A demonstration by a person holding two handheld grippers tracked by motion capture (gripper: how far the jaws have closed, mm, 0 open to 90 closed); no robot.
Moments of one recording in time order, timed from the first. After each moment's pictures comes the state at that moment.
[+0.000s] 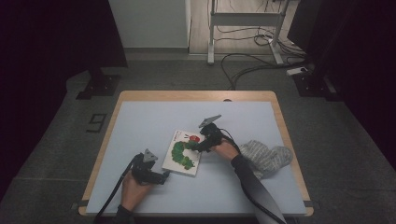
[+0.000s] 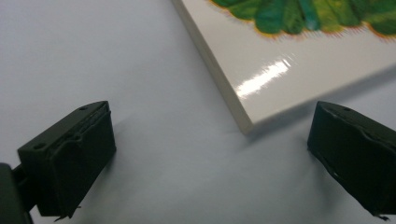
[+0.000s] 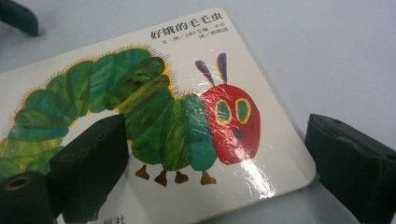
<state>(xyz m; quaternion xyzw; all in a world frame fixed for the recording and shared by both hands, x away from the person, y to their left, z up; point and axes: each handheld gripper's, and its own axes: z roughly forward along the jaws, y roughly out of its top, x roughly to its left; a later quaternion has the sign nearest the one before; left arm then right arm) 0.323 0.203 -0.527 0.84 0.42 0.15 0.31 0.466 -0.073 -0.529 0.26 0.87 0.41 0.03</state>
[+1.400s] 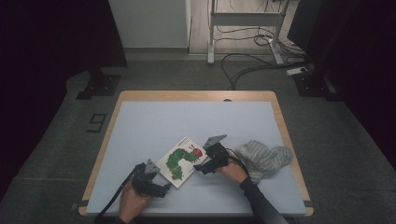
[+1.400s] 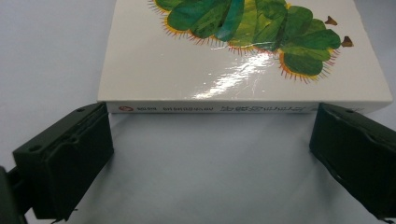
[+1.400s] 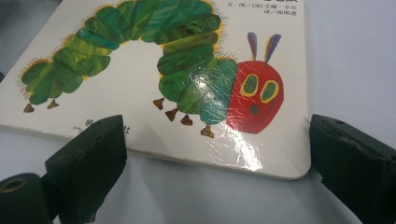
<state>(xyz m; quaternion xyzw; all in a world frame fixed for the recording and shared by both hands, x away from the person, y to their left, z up) 0.288 0.194 -0.524 0.86 0.38 0.13 0.30 0.384 -0.087 -0.528 0.26 0.88 0.39 0.04</state>
